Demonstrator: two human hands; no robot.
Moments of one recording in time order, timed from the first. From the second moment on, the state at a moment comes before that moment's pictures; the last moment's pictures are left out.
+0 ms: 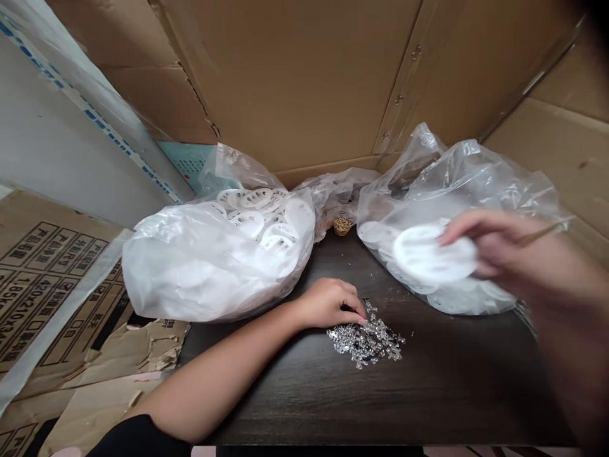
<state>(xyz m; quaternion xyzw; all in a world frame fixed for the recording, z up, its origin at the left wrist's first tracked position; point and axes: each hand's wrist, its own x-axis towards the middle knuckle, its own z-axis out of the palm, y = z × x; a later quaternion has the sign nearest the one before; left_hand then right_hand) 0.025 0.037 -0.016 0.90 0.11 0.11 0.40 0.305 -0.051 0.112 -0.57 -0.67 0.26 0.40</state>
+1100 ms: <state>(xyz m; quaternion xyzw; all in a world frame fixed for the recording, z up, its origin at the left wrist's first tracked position) 0.037 0.039 -0.031 0.47 0.23 0.31 0.80 0.227 -0.010 -0.031 -0.44 -0.56 0.49 0.51</state>
